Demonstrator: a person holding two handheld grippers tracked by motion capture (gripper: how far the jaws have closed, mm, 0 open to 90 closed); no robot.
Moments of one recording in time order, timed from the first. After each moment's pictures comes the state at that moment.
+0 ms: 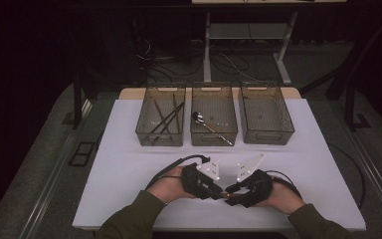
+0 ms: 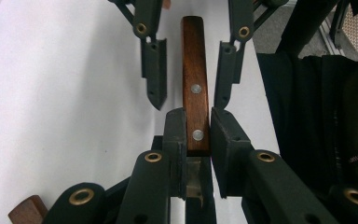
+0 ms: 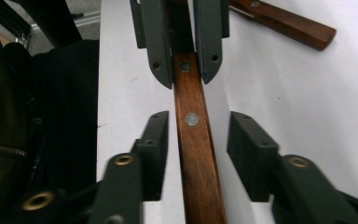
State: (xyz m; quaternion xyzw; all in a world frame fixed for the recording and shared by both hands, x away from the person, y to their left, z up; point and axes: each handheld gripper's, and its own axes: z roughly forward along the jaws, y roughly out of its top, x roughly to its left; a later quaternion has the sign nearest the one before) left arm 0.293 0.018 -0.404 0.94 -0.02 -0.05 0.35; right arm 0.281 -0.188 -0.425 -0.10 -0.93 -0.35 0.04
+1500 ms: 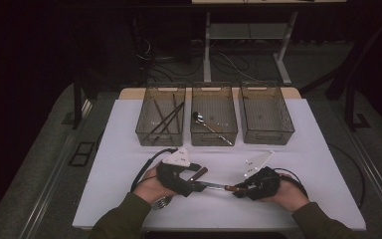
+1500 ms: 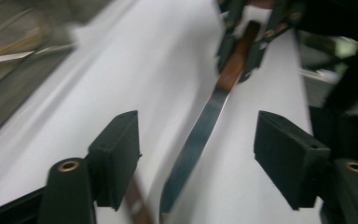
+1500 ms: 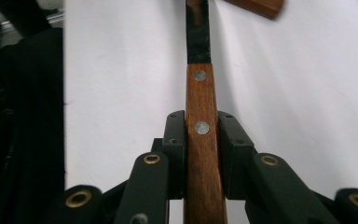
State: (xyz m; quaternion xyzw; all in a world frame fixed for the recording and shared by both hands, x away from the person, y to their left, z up) left arm 0.299 0.095 -0.409 0.87 0.16 0.01 0.46; right arm 0.289 -0.213 -0.426 -0.15 -0.93 -0.33 0.01
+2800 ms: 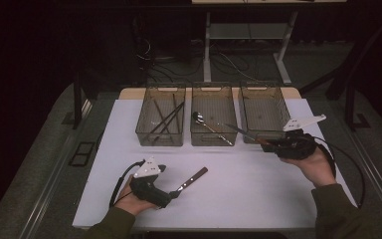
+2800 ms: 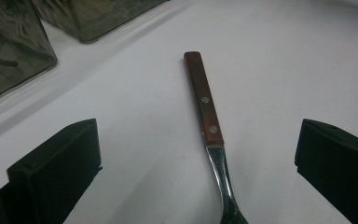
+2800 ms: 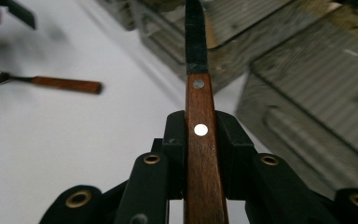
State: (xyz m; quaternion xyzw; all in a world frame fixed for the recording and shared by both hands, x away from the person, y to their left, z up) left arm 0.273 0.150 -0.438 0.84 0.27 0.09 0.46; right arm 0.339 -0.295 -0.362 -0.34 -0.84 -0.40 -0.11
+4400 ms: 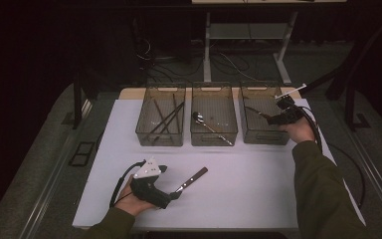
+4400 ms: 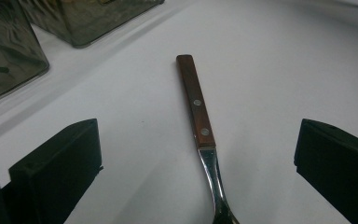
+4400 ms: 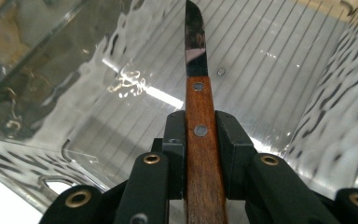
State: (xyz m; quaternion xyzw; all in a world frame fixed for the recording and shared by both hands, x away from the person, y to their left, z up) left arm 0.271 0.148 -0.437 0.85 0.26 0.08 0.46; right arm 0.468 -0.309 -0.392 -0.51 -0.81 -0.26 -0.13
